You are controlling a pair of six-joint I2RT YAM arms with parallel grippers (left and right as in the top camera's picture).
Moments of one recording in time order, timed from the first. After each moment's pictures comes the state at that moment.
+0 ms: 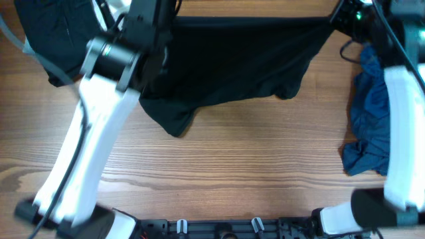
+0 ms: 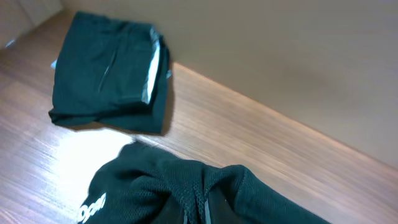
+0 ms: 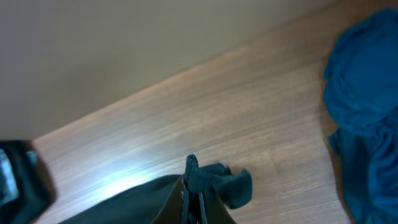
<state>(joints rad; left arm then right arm) -0.45 1.61 1.96 -1.12 -0.62 -0.71 0.06 1.63 2.09 -1.19 0.07 0.44</state>
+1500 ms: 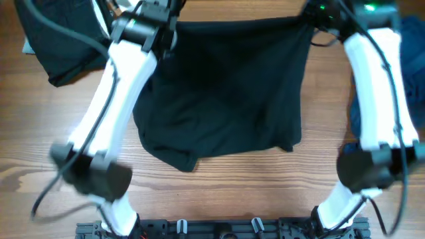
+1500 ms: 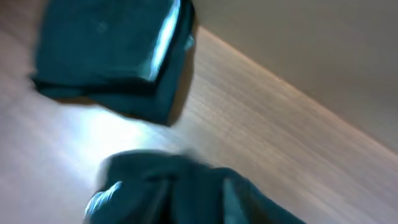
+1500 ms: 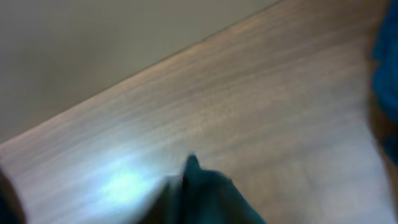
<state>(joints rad) -0.33 1.94 1.98 -1.01 -0.59 -0.81 0.11 1.95 2.10 -1.00 0.11 0.51</state>
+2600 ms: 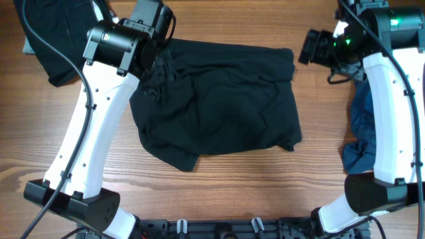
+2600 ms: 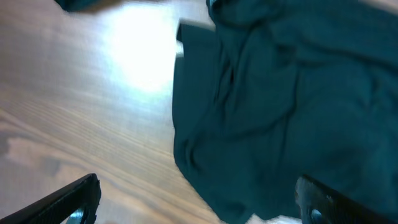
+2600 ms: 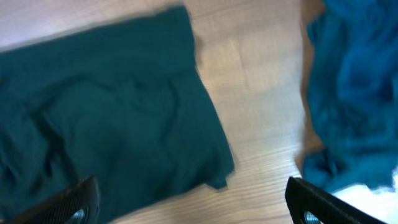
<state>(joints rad) -0.36 1.72 1.98 -1.60 -0.32 -0.62 0.11 1.75 2.10 -1.60 0.08 0.41</state>
